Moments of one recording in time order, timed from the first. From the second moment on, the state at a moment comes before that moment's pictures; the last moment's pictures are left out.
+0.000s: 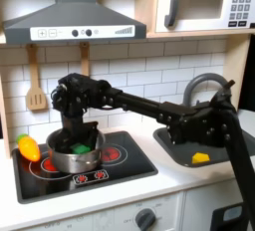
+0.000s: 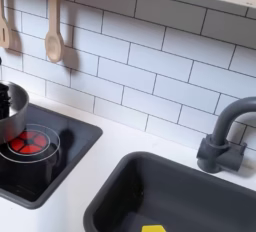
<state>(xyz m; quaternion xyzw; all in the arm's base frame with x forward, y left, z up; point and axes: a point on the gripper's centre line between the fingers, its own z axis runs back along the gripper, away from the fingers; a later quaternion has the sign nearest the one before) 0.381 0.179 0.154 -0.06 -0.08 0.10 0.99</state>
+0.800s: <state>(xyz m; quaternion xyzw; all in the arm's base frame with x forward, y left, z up) 0.373 0.164 0.217 -0.07 -0.14 0.08 0.98</state>
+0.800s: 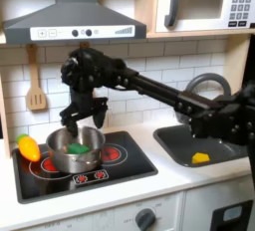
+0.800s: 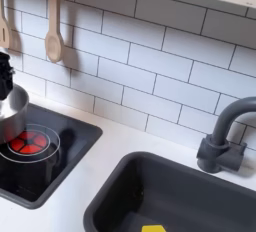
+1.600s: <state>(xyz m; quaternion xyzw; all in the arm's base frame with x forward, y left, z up) 0.376 0.120 0.197 -0.07 -0.11 0.03 0.99</state>
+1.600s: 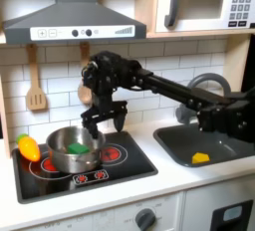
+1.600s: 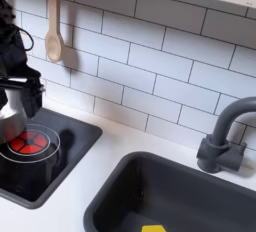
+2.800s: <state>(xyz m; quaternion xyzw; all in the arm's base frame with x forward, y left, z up) 0.375 0.136 0.173 -0.04 -0.05 0.01 1.00</state>
